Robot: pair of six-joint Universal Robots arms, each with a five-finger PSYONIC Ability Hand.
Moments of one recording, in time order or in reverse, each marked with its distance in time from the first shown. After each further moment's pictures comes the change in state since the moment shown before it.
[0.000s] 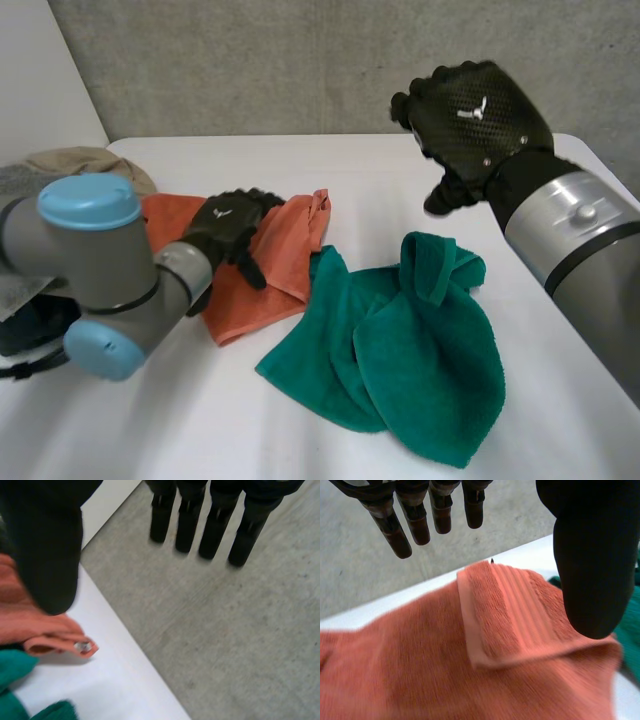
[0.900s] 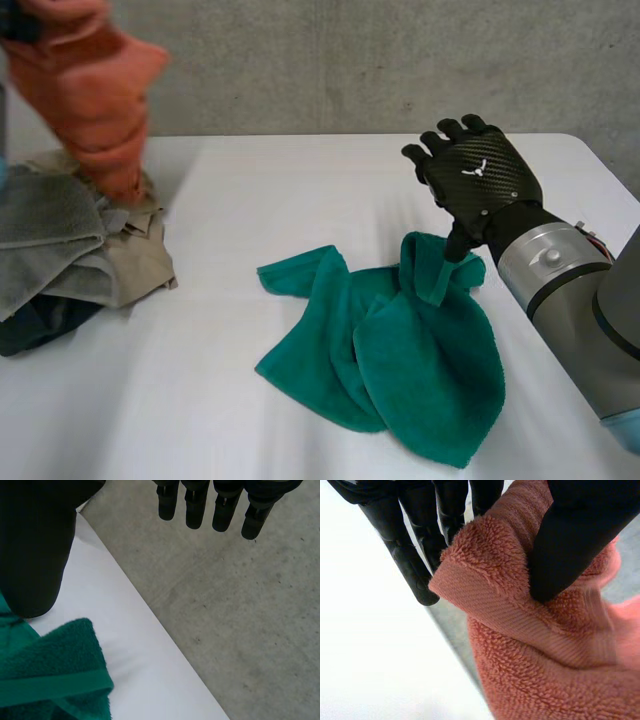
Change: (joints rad) left arm 0.369 0.068 0.525 0.061 -0.179 0.198; right arm -0.050 0.085 0.123 -0.112 0.029 -0.072; left_hand 0.889 0.977 0.971 0.996 0.844; right_hand -0.216 -0.232 -0.268 -0.267 -0.221
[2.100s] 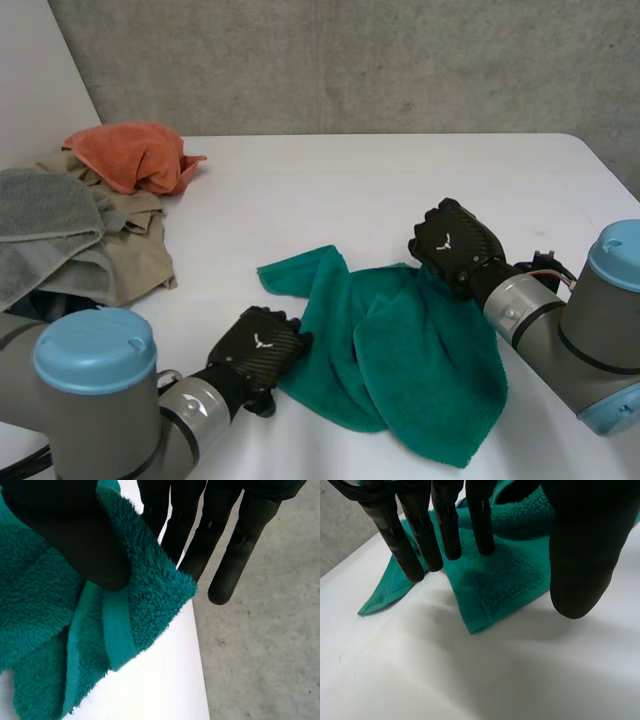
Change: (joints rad) left arm -0.543 0.147 -1.046 0.032 0.171 0.175; right arm -0.159 0.278 0.114 -0.266 -0.301 -0.515; left_hand -0.603 -0.699 -0.697 -0.710 -0.576; right_hand 0.884 0.963 0.972 0.984 0.918
